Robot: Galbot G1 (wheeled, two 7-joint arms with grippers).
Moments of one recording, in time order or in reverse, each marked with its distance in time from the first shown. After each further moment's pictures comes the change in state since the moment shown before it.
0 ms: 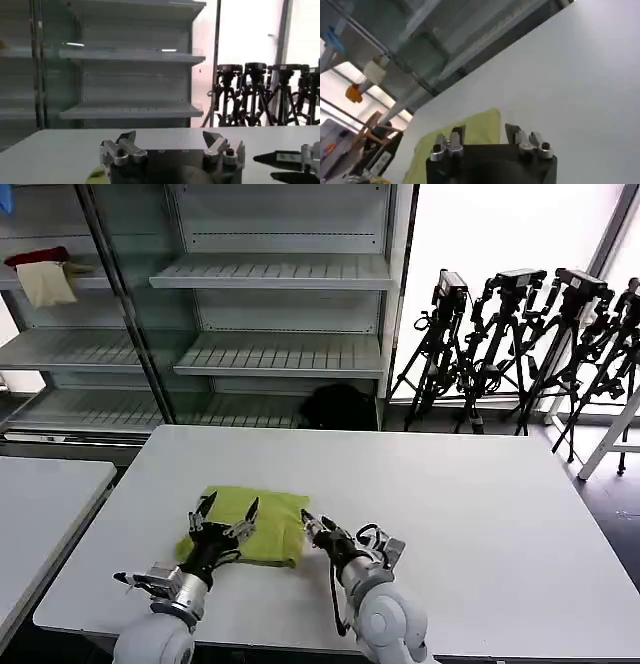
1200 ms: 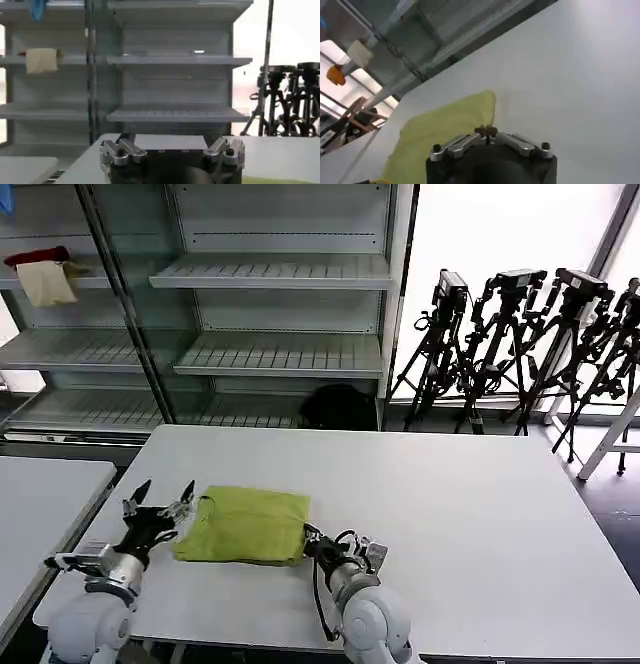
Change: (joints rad) left arm -0.041 0.107 -0.232 0.094 -0.144 0.016 0.033; right arm 0.006 0.009 -0.033 -0.024 -0.057 0.000 0.036
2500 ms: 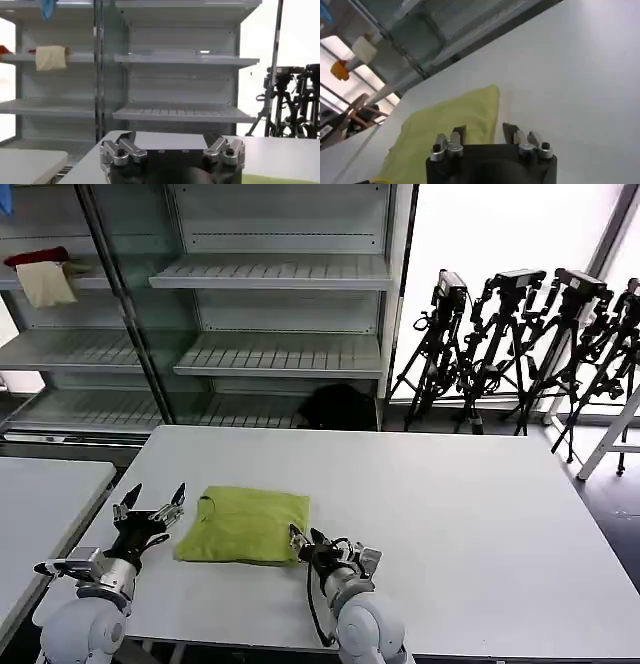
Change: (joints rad) left arm 0.020 -0.018 -0.023 0.000 -0.008 -0.008 0.004; right arm -0.005 -0.001 -0.033 -0.049 -0.066 0.003 -0.049
